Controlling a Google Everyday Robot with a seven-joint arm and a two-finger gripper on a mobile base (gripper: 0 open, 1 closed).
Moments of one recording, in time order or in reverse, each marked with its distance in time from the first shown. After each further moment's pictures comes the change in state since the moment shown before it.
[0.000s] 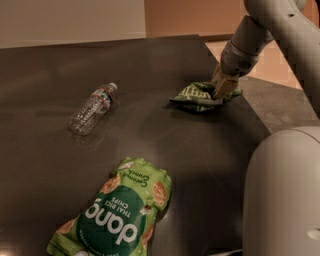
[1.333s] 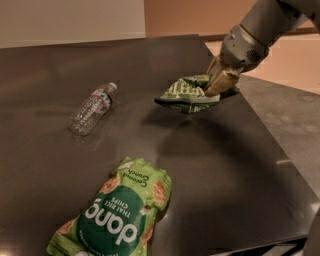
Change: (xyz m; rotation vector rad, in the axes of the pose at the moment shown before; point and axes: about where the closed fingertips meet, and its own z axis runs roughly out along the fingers) arm -0.078 0.082 -0.056 -0.029 -0.220 -0.040
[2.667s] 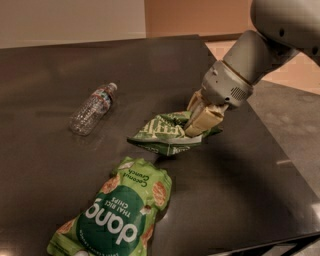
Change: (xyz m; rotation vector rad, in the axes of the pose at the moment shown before) arm -0.041 0.097 0.051 -0.144 -0.095 0.016
